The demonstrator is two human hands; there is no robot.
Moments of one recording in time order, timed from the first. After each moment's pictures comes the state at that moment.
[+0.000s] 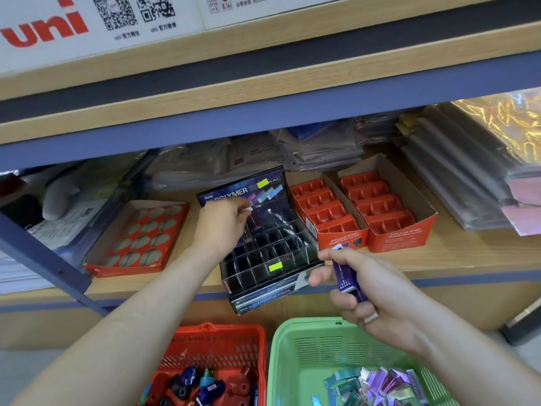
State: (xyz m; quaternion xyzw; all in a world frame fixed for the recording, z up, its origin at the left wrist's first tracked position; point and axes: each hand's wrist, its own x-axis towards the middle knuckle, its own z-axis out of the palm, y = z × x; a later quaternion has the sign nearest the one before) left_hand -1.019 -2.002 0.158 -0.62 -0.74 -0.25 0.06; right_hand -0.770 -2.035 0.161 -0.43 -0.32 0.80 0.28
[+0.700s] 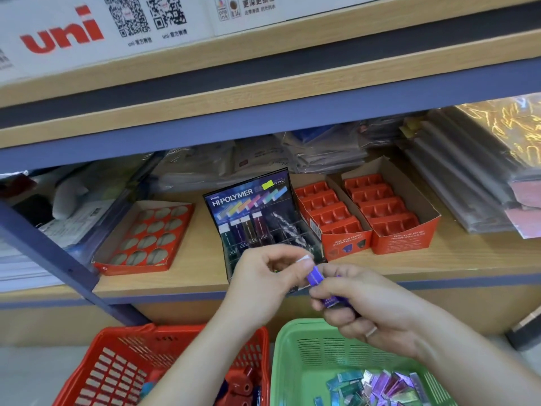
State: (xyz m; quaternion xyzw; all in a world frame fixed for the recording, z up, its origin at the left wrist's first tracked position) left_hand -0.928 -2.089 0.171 -0.52 -0.62 -0.47 -0.35; right_hand -0.772 -2.042 0.166 -0.35 -0.45 0.81 0.14
